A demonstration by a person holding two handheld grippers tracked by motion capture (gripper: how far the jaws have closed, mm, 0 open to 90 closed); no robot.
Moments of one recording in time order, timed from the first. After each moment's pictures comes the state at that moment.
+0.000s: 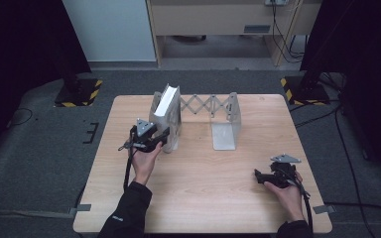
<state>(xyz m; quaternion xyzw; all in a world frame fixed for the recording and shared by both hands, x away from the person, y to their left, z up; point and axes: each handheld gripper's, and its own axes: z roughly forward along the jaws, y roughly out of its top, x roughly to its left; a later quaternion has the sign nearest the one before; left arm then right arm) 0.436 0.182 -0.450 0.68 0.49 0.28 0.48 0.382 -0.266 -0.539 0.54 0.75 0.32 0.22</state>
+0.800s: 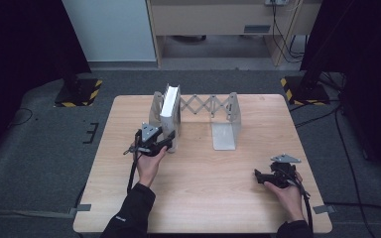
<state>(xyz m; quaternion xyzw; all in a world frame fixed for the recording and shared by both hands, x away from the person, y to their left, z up) 0.432 0.169 -0.467 0.68 0.46 0.27 0.49 0.382 -0.266 -0.539 0.54 0.75 0.32 0.22</state>
